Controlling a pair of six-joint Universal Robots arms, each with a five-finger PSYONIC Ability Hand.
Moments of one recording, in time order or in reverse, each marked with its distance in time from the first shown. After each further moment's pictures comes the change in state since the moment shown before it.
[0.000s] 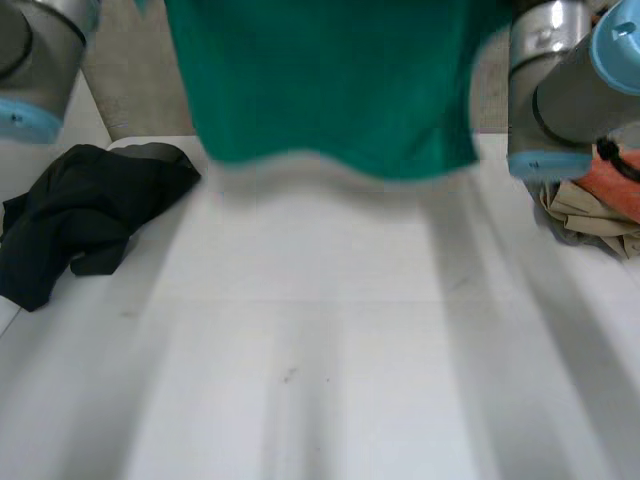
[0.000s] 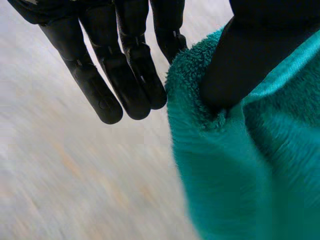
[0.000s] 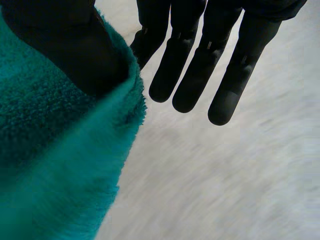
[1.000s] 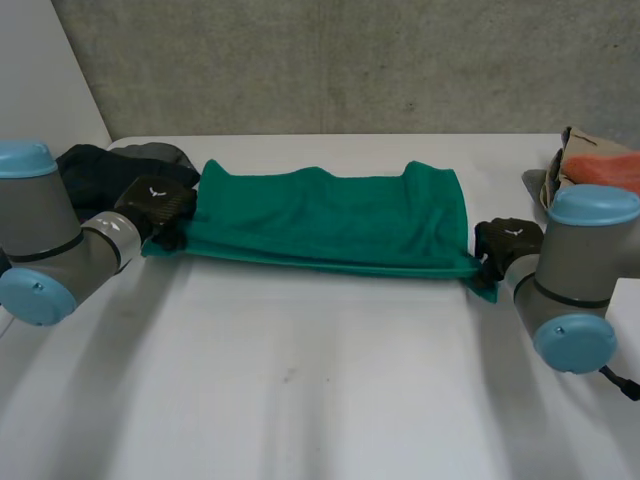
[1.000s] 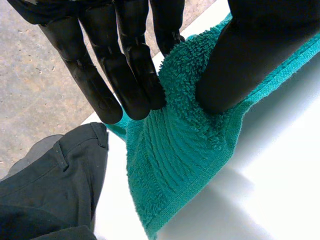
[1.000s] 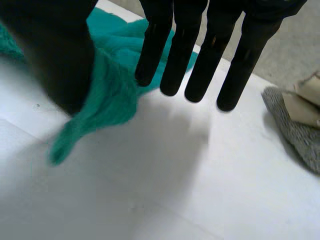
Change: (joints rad) left arm 0.100 0.032 -0.840 -0.031 0.101 0.269; right arm -0.097 -0.004 0.707 0.321 -0.011 0.363; left_hand 0.000 0.002 0.000 0.000 0.013; right_hand -0.364 -0.419 -0.428 -0.438 -0.429
